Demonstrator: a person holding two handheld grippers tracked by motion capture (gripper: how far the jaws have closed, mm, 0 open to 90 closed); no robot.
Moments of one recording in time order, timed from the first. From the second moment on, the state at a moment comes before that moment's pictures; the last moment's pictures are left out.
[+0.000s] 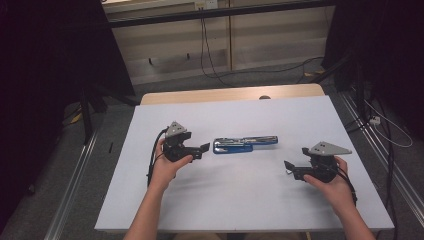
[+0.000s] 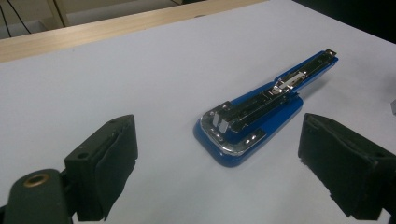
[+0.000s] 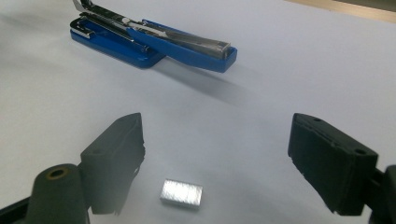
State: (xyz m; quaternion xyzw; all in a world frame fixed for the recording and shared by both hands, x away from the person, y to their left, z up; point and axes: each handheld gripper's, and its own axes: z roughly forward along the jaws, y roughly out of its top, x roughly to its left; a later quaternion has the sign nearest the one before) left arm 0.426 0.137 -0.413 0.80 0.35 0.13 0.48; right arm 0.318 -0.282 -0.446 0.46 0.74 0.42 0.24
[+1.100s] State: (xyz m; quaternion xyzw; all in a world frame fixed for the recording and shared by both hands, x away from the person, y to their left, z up) left arm 0.426 0.142 -0.411 0.79 0.35 0.15 0.48; right arm 0.306 -0.301 -0.450 0.46 0.75 0.41 0.23
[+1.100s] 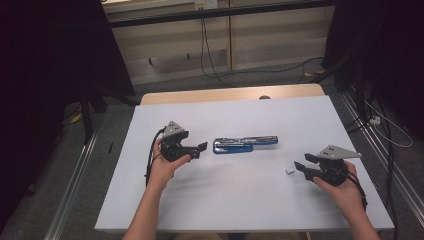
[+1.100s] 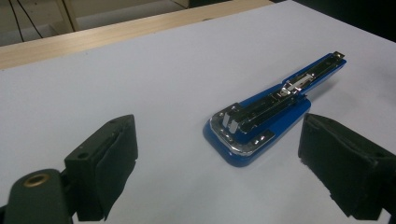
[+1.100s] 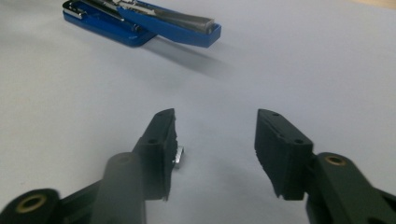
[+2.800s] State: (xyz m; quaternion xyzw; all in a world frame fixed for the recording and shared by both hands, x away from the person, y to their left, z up) left arm 0.426 0.142 -0.411 0.79 0.35 0.15 0.47; right arm 0.317 -0.278 -0.463 0.40 0.82 0.38 0.17
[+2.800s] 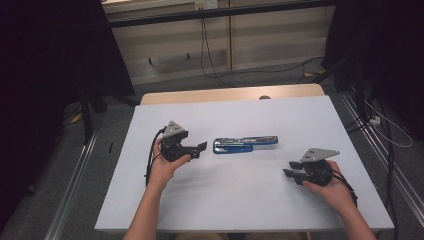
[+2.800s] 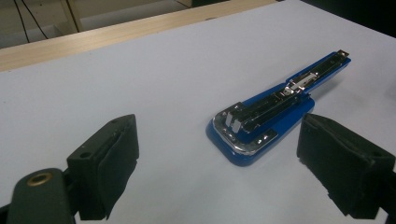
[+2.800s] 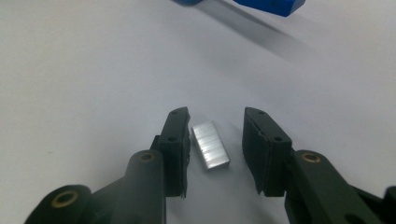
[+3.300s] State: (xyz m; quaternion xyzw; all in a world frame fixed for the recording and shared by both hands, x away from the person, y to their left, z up) left arm 0.426 0.143 -0.410 0.79 0.35 0.16 0.47; right arm 0.310 -0.278 -0.462 0.38 0.83 0.37 0.17
